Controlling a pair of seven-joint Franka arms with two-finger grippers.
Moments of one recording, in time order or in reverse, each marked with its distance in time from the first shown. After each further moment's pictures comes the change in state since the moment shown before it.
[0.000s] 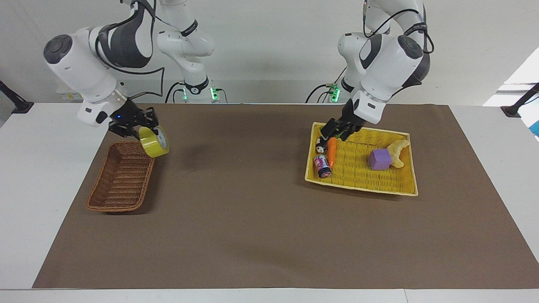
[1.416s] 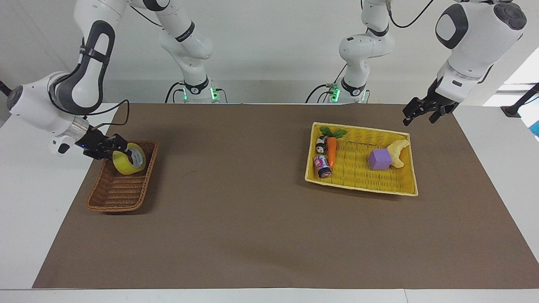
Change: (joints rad) left arm 0.294 -0.101 0.016 0.090 0.233 -0.372 0.466; right arm -0.224 0.209 0.000 -0.025 0.221 0.094 -0.119
